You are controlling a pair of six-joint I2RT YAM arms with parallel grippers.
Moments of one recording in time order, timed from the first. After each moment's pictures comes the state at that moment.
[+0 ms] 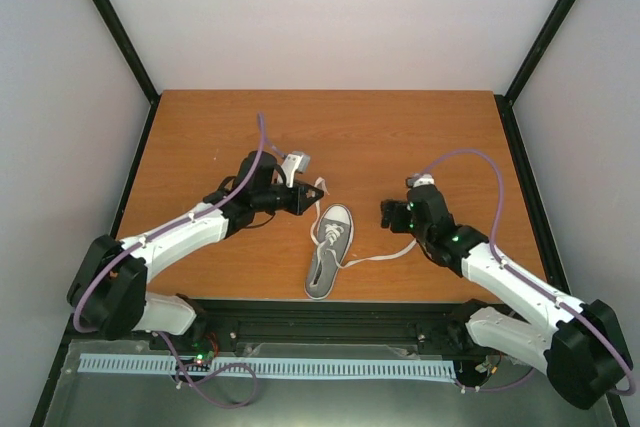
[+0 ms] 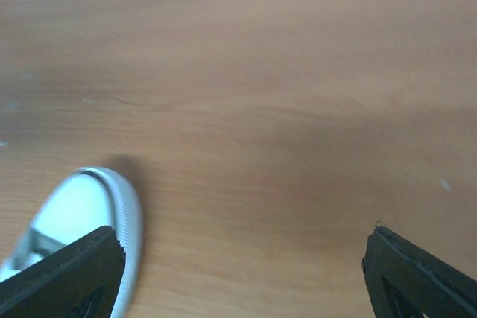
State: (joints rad) left arm -0.61 1.36 0.82 -0.01 0.44 -0.45; right arm 0.59 1.00 0.56 -0.20 0.20 0.42
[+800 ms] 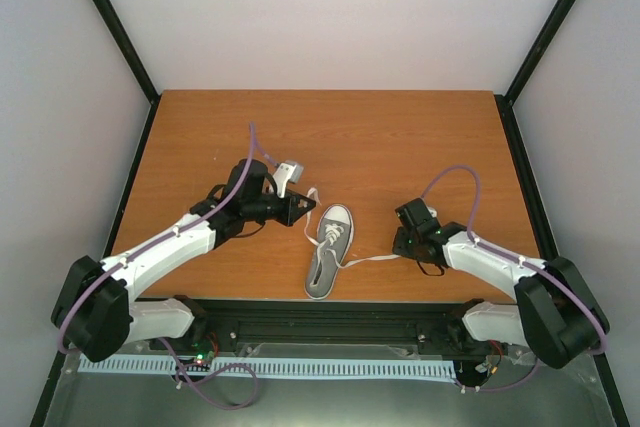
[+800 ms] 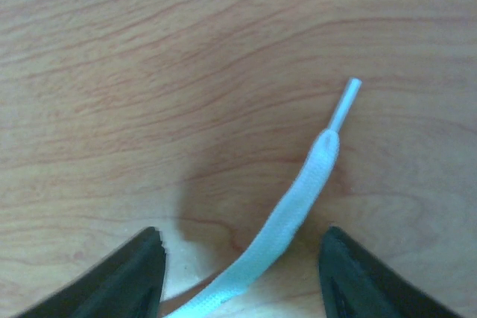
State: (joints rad) left arm -0.60 1.22 0.75 -0.12 0.46 -0.40; right arm 0.52 1.23 0.50 -0.43 0.13 0.73
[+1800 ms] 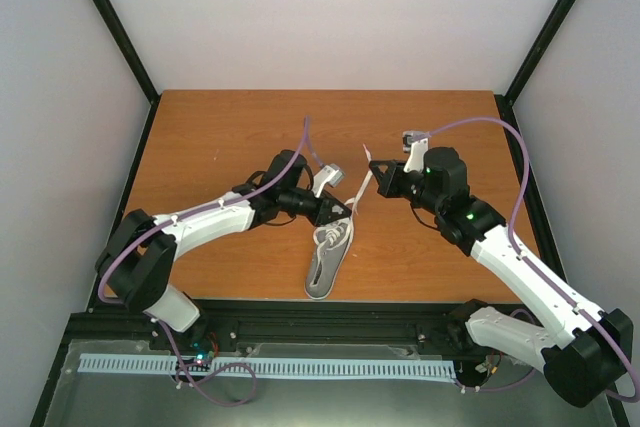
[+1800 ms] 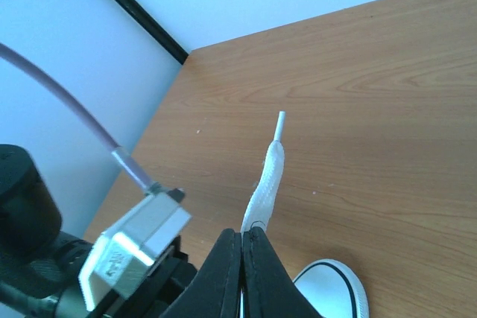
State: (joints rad) left arm -0.71 1.54 0.94 -0.05 0.68 -0.28; right arm 0.53 1.02 0.86 -0.19 -0.20 0.56
